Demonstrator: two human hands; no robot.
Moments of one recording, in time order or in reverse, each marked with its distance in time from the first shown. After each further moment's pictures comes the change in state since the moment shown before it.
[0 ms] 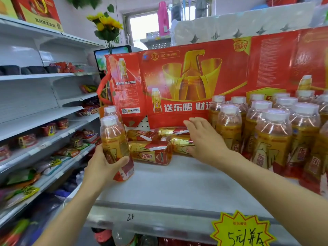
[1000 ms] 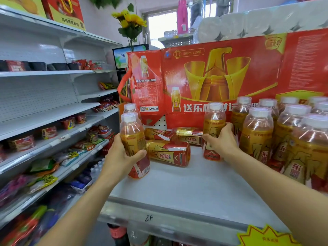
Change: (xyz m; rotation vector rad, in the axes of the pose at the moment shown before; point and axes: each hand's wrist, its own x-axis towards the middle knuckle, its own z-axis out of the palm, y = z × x) left_hand 0.017 0.001 -0.006 -0.022 -0.004 0.106; right_hand 0.041 0.003 0.054 0.861 0.070 0.744
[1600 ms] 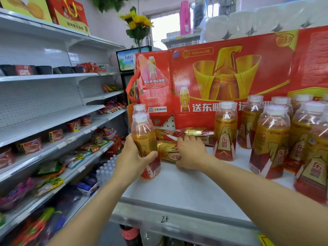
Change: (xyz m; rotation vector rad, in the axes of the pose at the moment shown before) left_hand 0.006 -0.013 -0.004 0.050 -0.029 0.066; right_hand -0.049 -0.052 0.080 -1.024 -0.373 -0.599
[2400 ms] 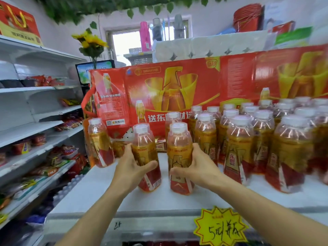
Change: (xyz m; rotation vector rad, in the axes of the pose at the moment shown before) left_hand -0.040 0.082 0.063 -0.269 -0.210 0.096; right_hand -0.151 0.086 -0.032 0.944 0.196 0.371
